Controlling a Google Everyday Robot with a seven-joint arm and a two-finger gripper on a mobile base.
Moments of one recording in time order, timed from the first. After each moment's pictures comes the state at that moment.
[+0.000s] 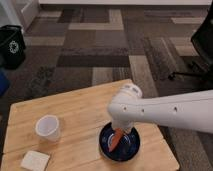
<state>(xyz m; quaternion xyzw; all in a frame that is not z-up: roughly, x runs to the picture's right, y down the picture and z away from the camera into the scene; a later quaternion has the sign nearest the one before) 0.079 0.182 0.679 -0.15 0.24 0.78 0.56</state>
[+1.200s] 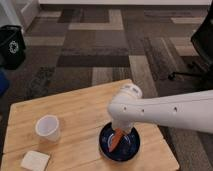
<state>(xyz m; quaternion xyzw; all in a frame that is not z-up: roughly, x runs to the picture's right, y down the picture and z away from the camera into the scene) 0.079 0.183 0.679 -0.15 0.25 0.78 0.56</state>
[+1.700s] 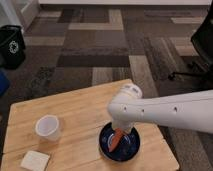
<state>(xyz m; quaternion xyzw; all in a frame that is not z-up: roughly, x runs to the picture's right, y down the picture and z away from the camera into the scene) 0.079 0.183 0.679 -0.15 0.24 0.78 0.56</state>
